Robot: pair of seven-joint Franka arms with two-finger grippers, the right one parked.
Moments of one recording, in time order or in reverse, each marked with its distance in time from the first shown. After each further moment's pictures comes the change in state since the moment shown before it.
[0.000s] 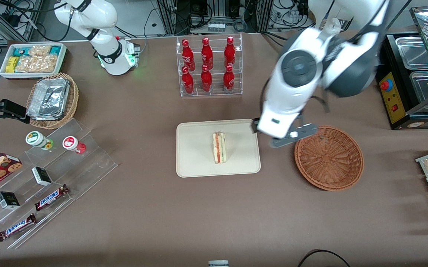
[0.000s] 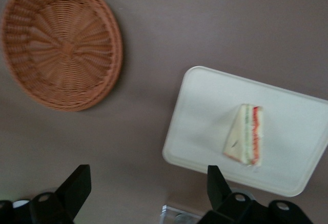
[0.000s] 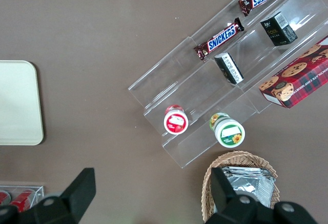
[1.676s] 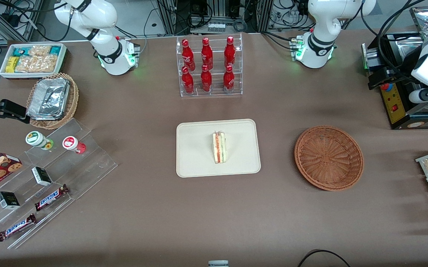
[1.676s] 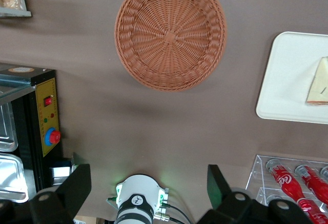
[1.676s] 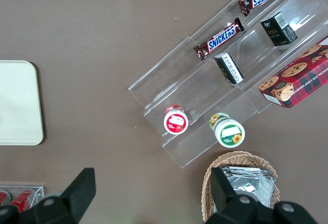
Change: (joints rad) arm 0.214 -0.339 0.258 -0.157 -0.095 -0.208 0.625
